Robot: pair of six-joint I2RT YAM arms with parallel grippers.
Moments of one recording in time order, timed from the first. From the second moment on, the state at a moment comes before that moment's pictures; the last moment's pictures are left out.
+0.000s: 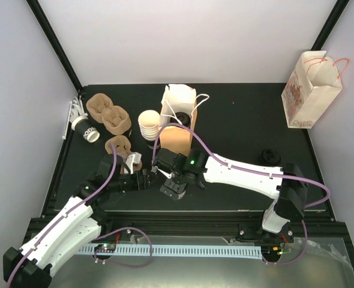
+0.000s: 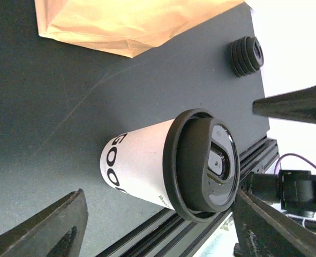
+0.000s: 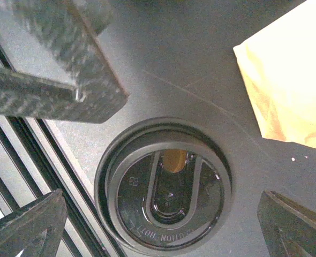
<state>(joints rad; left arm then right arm) -0.49 0.64 0.44 -0.48 0.50 -0.74 1.21 1.66 1.43 -1.00 0.14 0.07</state>
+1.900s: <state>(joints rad) -0.48 0.99 0.43 -0.21 0.74 -0.71 1.10 1.45 1.13 -0.78 0.00 0.94</state>
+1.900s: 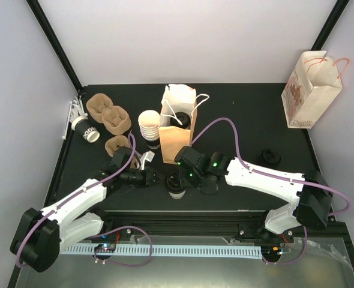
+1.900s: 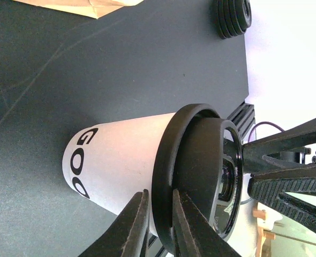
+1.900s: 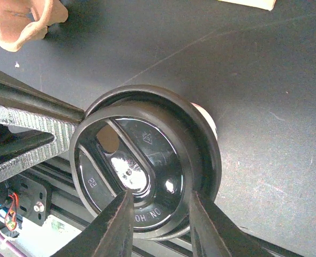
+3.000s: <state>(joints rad) -0.47 1.01 0.43 -0.18 0.76 -0.70 1.09 1.39 1.01 -0.65 -0.02 0.94</state>
